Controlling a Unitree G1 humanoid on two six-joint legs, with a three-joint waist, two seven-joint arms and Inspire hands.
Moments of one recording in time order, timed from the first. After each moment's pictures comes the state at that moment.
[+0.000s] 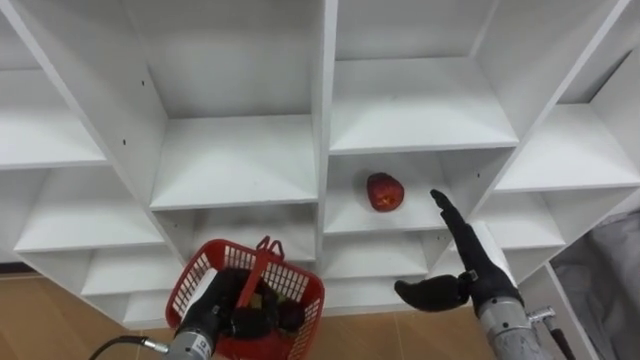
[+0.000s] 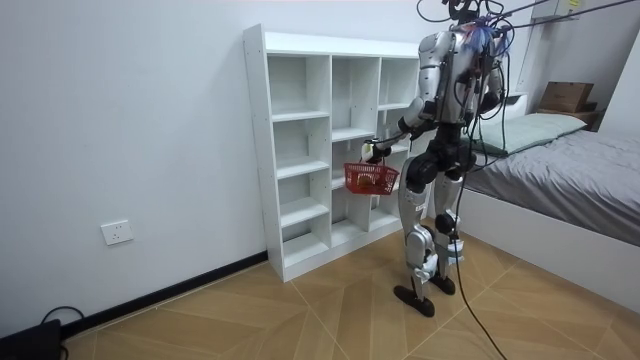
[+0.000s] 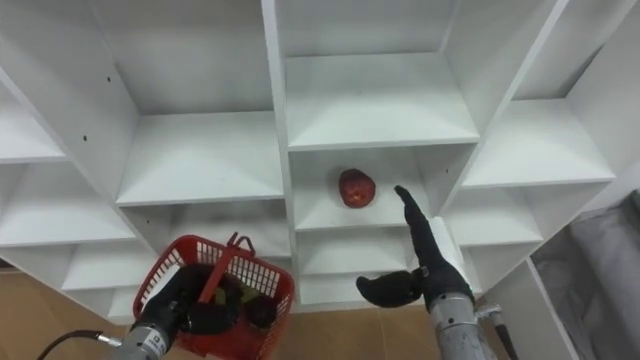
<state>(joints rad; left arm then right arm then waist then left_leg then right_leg) 0.16 0.22 -0.20 0.49 0.08 -0.09 -0.01 0.21 -0.26 0.14 0.22 -0.28 -0.12 -0.11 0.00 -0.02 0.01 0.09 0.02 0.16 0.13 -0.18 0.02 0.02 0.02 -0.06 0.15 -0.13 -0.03</state>
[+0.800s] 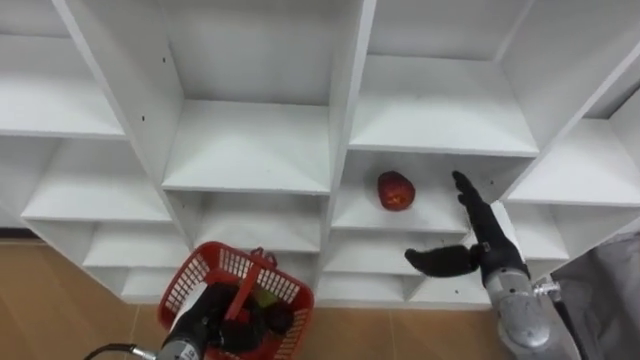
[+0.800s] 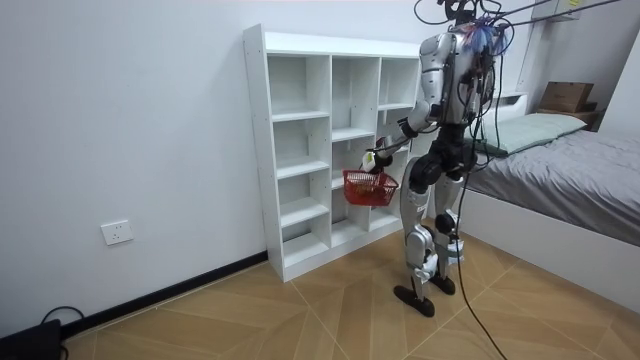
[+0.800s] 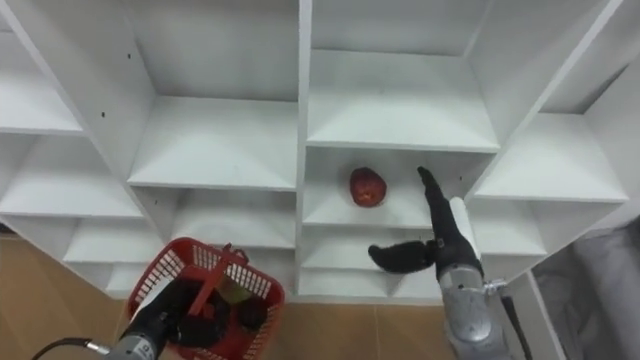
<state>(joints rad) 0.16 0.22 -0.12 0.55 0.17 -0.07 -0.08 -0.03 -0.27 0.12 0.46 -0.11 -0.11 -0.15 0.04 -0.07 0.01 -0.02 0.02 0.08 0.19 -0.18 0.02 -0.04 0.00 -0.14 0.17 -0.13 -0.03</state>
